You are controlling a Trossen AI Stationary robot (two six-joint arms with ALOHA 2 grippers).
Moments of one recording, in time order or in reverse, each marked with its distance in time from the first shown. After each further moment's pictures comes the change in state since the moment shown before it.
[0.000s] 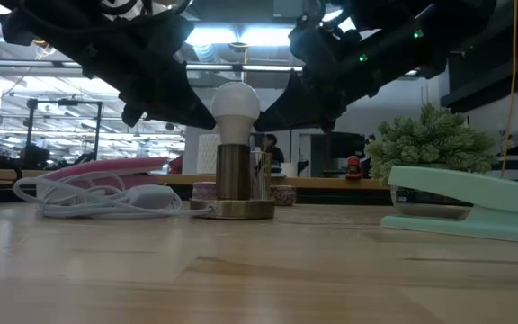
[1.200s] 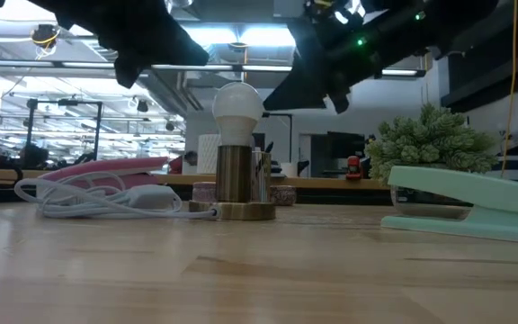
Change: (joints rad) left arm -0.107 -0.166 0.002 0.013 0.036 0.064; right arm 0.001 -0.076 0.002 -0.028 0.236 0.022
